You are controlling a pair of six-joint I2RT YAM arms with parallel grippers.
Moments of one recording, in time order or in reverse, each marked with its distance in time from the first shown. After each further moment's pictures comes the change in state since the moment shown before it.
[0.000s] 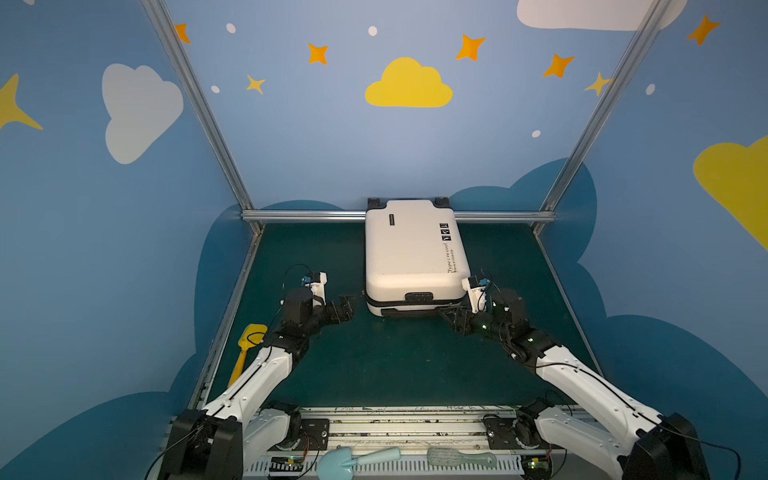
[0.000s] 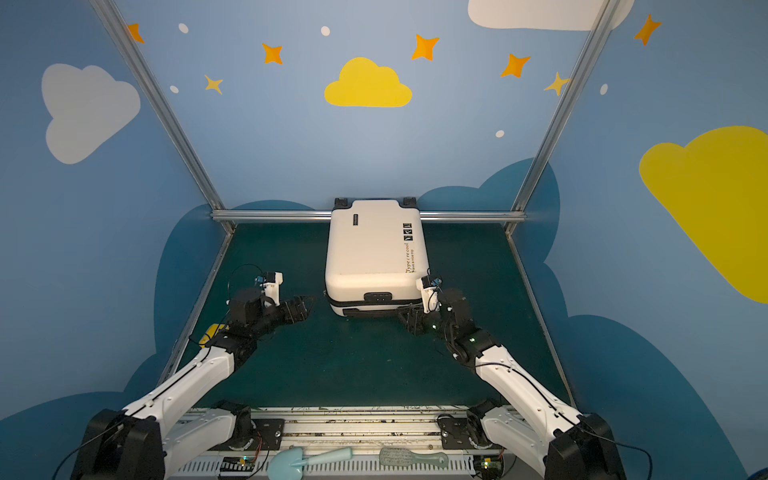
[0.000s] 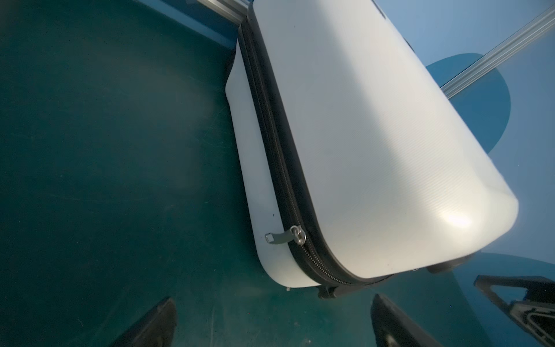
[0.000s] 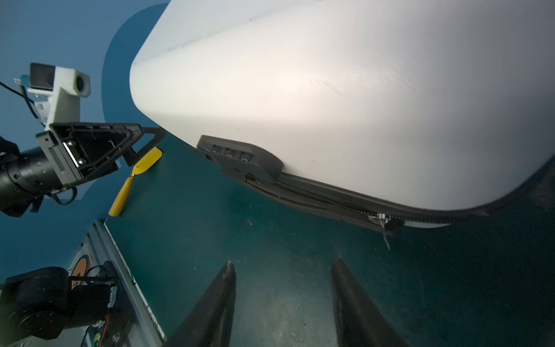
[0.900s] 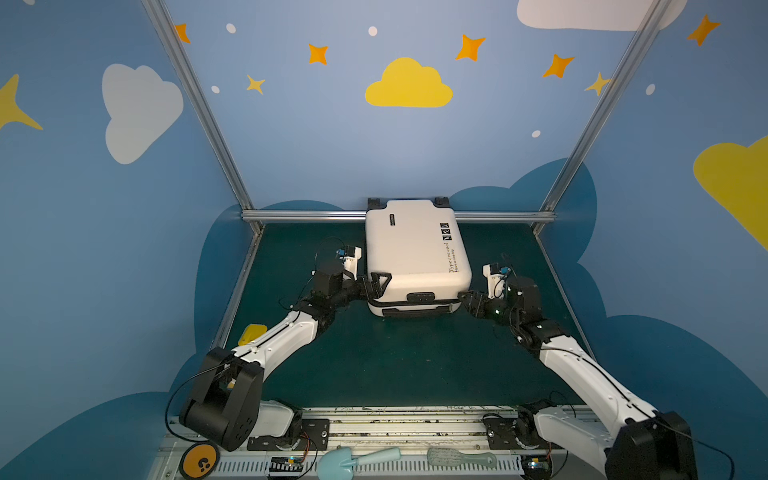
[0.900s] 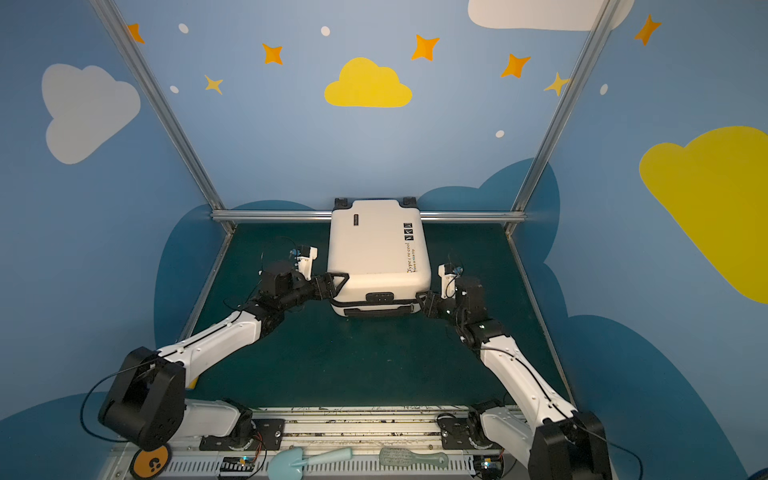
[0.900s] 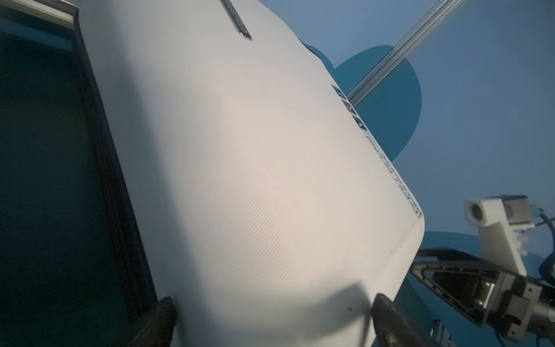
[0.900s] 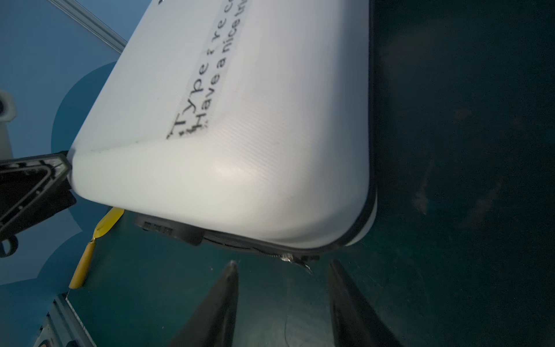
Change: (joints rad) left arm -0.171 0.330 0.329 0.112 0.064 -0.056; right arm -0.209 -0.006 0.021 -0.031 0.009 0.003
